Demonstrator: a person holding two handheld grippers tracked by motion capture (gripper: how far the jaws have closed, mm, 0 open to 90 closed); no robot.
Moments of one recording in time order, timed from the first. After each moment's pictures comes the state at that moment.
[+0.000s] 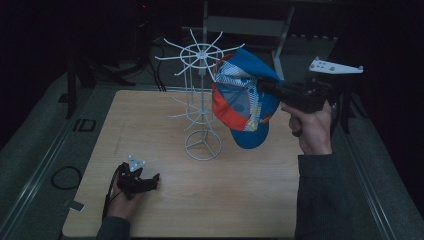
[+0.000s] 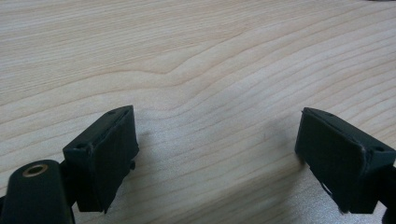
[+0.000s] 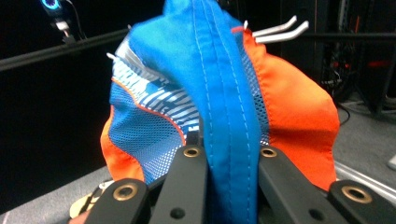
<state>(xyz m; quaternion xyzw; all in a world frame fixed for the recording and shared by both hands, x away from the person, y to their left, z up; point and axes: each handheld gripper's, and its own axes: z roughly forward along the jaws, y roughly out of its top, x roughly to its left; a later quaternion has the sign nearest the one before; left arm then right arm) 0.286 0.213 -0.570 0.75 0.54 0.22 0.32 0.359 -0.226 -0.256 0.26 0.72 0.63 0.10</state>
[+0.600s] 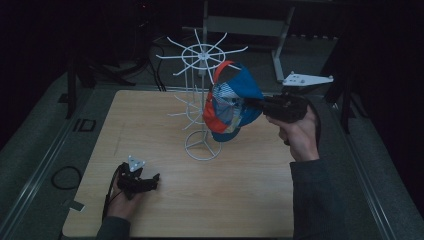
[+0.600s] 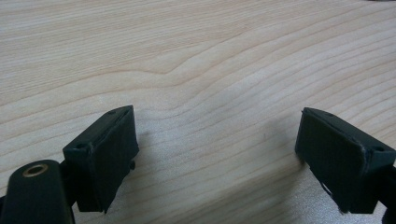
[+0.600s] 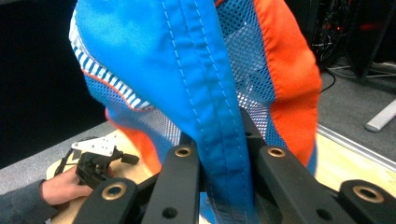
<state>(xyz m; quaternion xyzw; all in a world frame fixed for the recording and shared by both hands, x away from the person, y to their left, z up) 0.286 0.213 -0.569 0.75 0.54 0.22 0.31 0.365 -0.205 -0.292 0.28 0.77 0.56 0.11</state>
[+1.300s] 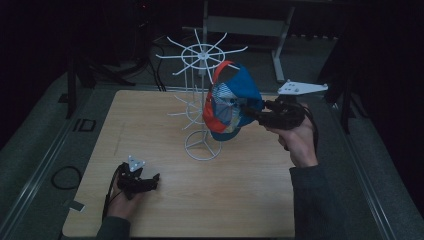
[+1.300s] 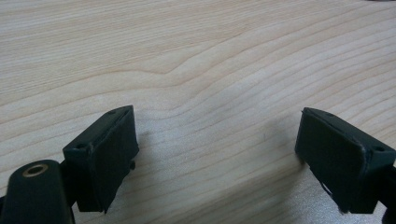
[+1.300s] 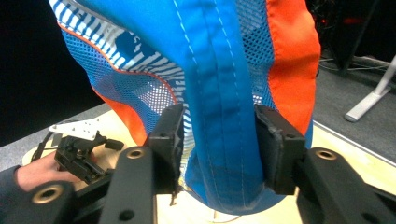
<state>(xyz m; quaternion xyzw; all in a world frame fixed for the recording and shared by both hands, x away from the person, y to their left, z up) 0.286 0.213 -0.569 0.75 0.54 0.22 0.31 0.359 -0.204 -0.307 0.29 0.78 0.53 0.13</state>
